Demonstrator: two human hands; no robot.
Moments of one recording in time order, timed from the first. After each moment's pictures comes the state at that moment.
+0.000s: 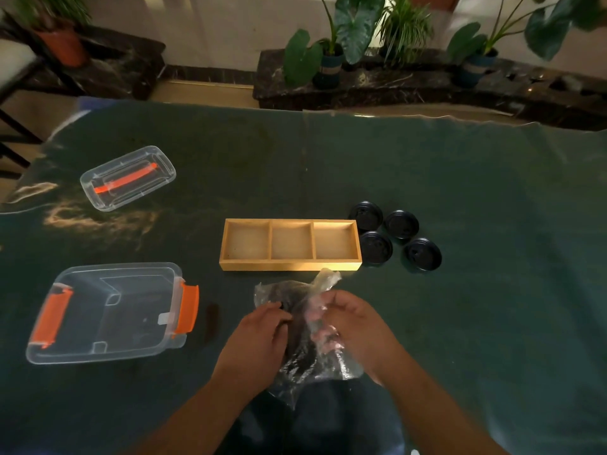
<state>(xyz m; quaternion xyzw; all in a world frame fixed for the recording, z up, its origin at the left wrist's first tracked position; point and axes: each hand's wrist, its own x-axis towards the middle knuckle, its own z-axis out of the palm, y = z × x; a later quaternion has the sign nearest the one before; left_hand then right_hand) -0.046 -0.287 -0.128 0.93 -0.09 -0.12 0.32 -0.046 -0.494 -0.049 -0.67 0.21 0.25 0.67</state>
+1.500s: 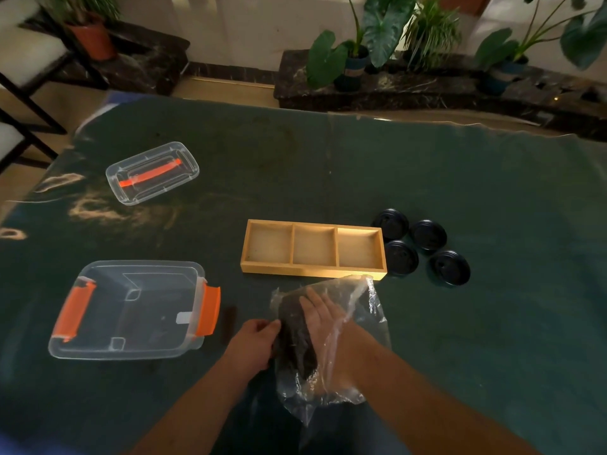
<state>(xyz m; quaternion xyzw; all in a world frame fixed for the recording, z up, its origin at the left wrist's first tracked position) -0.019 -0.258 -0.161 0.73 0.30 -0.30 0.54 -0.016 -0.446 -0.121 -0.94 -0.17 0.27 0.14</state>
